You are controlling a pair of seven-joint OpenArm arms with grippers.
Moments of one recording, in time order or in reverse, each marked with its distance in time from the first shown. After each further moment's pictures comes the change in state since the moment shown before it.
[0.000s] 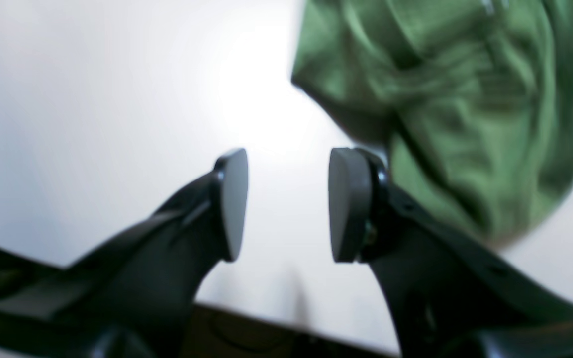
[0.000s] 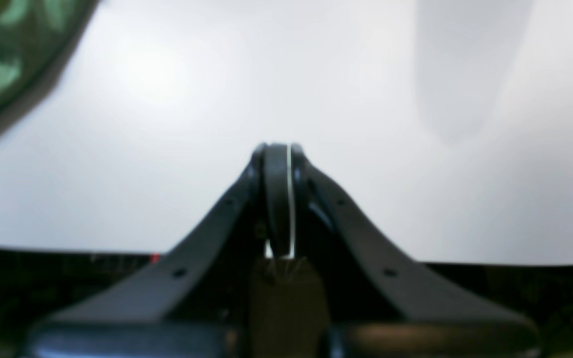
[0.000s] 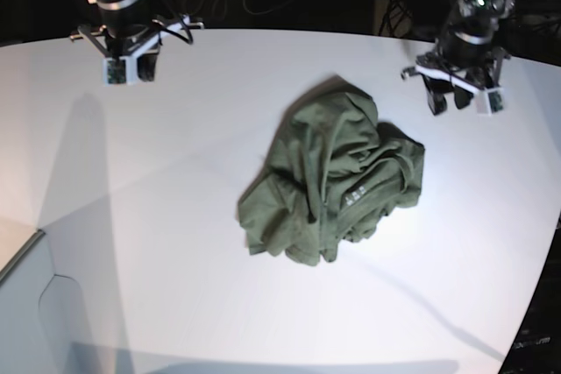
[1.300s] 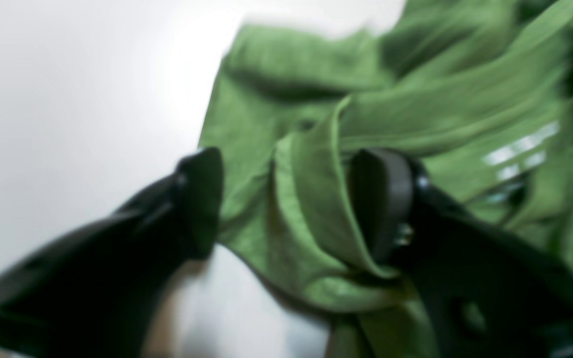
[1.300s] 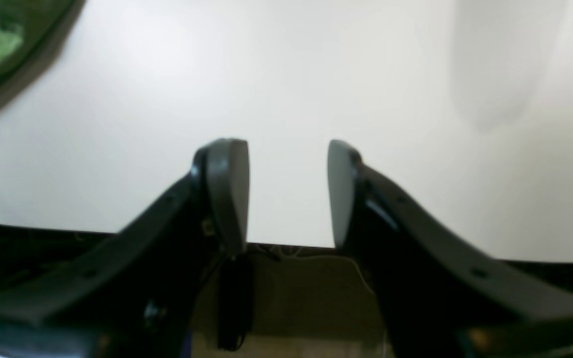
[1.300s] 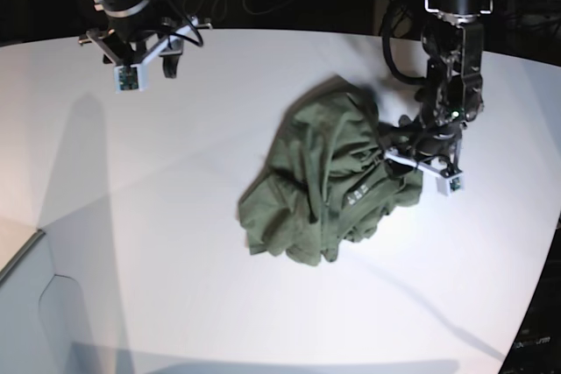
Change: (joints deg) left arm -29.8 0.3 6.3 -31.9 -4.5 0.1 4.5; right arm 1.7 0.7 -1.4 -0.3 0.1 0.0 -4.2
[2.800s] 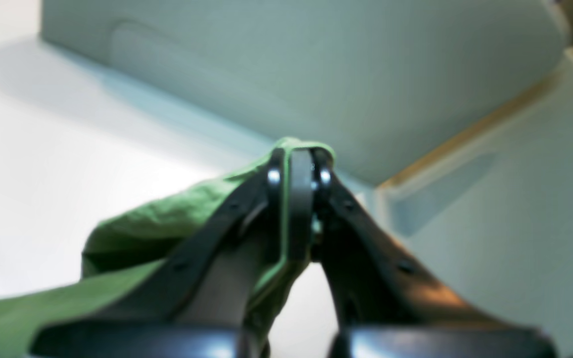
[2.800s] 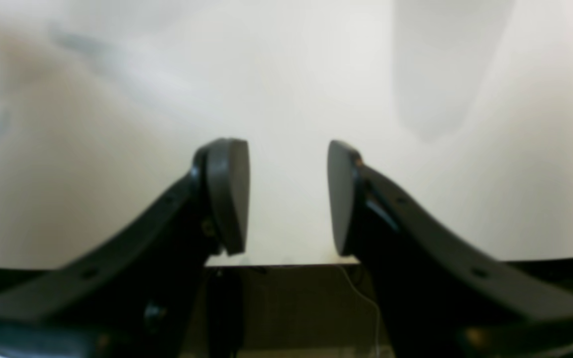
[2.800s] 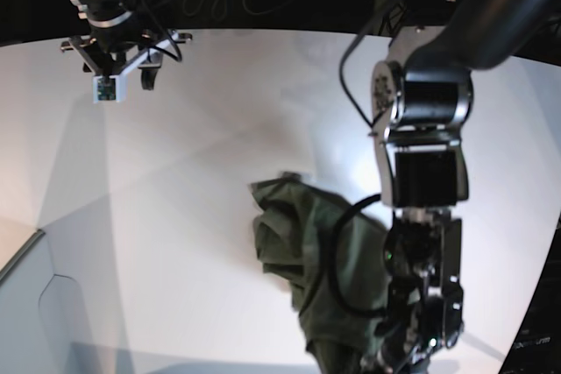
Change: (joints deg) left arm -41.4 13.0 0.0 -4.4 0.5 0.5 0.3; right arm 1.9 -0.4 4.8 -0.1 0.2 0.0 -0.2
